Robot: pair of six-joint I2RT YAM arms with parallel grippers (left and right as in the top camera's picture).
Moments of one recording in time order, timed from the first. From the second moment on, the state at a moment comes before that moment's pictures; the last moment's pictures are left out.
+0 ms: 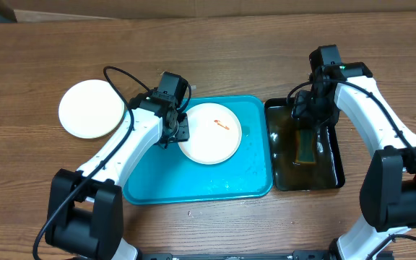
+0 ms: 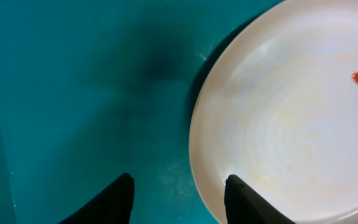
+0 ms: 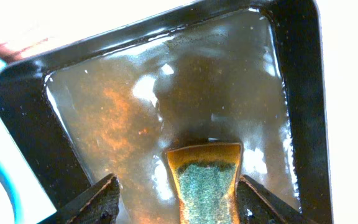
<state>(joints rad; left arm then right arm) -0.33 1.73 1.20 -0.84 -0.08 -0.45 0.11 1.86 1.42 -1.02 -0.02 0.35</state>
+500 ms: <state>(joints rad) -0.33 1.86 1.20 -0.75 -0.06 -0.46 0.11 1.86 1.42 -1.06 -0.02 0.33</state>
